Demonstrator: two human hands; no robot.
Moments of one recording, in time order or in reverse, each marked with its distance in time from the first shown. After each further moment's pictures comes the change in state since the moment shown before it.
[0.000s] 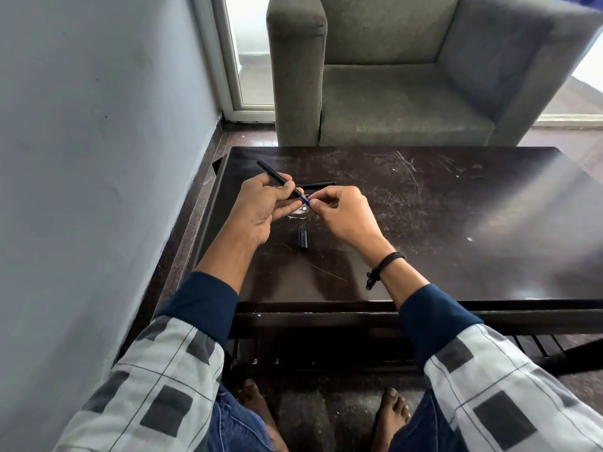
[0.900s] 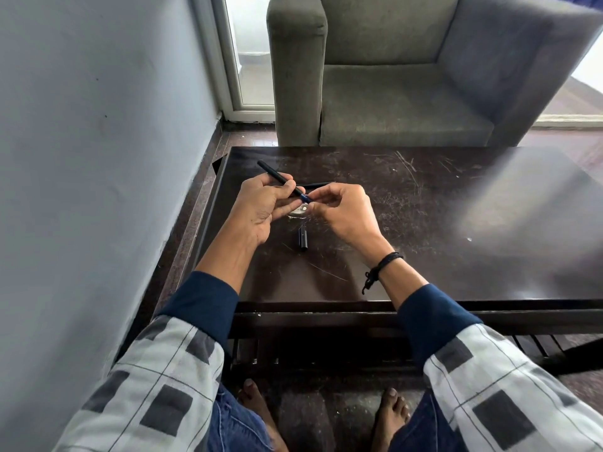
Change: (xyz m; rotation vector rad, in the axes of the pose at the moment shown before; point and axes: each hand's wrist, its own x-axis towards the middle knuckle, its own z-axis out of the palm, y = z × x) left_hand -0.003 0.003 0.002 -0.024 0.005 -0.004; right_hand 0.000 0.002 0.001 0.157 0.016 -0.011
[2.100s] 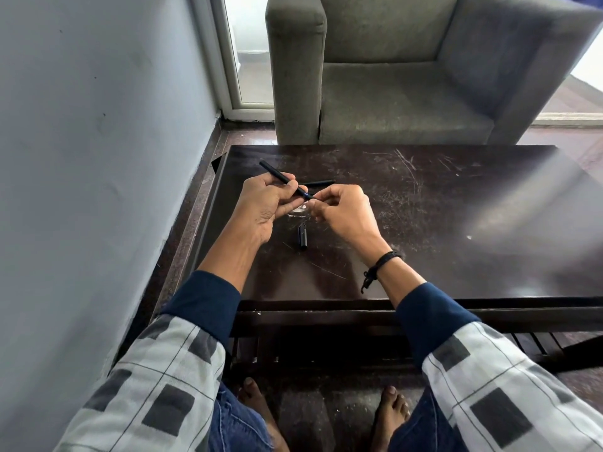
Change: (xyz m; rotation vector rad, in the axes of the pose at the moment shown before) left_hand -0.001 -0.004 0.004 0.015 -0.006 0.026; right_hand 0.000 0.002 0.003 -0.041 0.010 0.075
